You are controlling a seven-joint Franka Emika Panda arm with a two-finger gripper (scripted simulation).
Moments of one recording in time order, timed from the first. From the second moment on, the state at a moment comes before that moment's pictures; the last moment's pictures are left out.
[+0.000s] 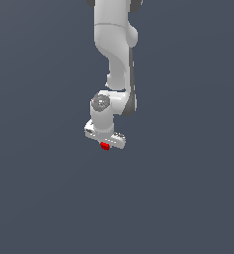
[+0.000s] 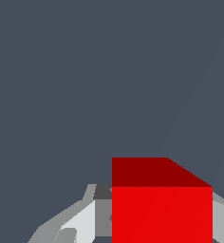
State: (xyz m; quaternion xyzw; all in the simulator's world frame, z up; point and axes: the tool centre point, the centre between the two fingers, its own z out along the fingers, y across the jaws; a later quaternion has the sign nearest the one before) arm -0.046 -0.058 0.023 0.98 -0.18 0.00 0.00
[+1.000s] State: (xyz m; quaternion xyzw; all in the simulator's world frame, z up) arm 0.029 0.035 0.071 0.98 -0.18 0.00 0.00
